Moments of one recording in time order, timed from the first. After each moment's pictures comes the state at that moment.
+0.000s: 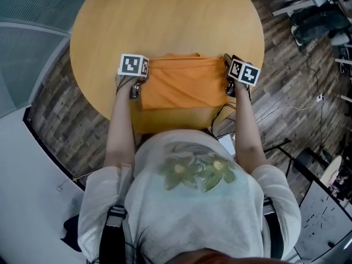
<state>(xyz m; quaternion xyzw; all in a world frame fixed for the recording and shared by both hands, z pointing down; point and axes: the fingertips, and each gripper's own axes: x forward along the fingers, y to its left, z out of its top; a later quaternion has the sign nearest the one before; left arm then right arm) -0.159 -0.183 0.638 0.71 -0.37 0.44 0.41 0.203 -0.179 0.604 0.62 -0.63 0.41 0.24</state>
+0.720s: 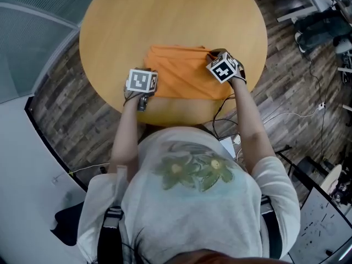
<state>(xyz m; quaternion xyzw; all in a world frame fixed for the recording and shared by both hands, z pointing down) -0.151 -0.091 0.612 0.73 -0.38 0.40 0.39 0.079 -0.156 0.610 0.33 -0.78 0.12 0.52</state>
